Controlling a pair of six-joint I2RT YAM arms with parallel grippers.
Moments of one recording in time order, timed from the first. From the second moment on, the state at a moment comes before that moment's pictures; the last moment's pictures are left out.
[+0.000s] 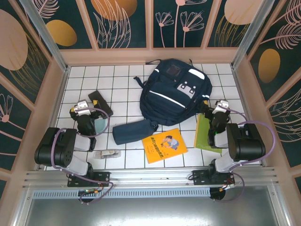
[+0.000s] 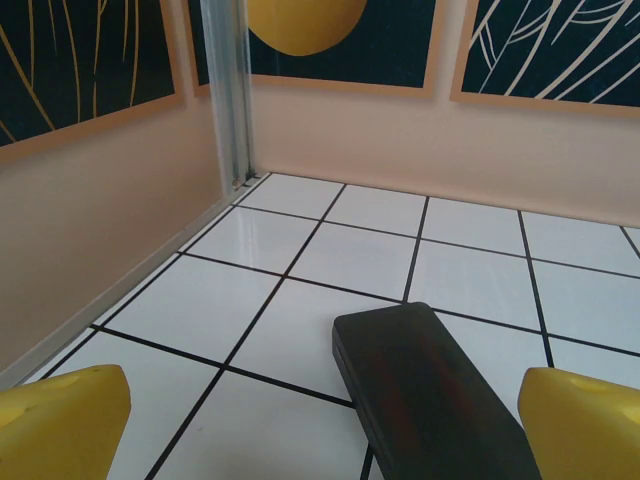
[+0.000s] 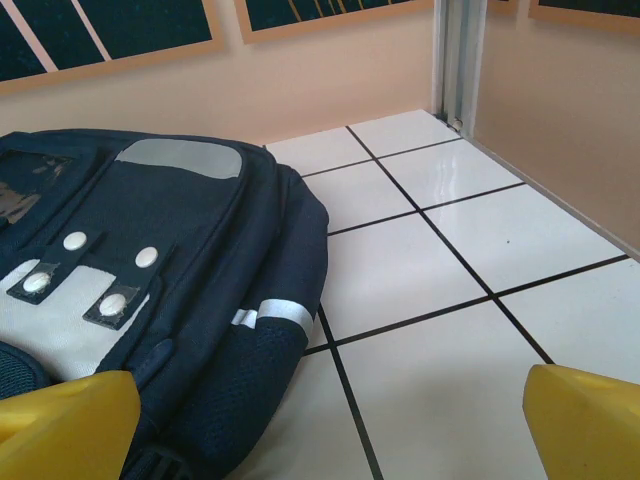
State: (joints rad) left arm -0.08 1.52 0.19 1.24 -0.39 -0.09; right arm 0.00 1.54 0.20 1.17 0.17 0.15
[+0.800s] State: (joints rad) left arm -0.08 1.51 0.19 1.23 -0.39 -0.09; right arm 0.00 1.54 0.20 1.17 0.17 0.15
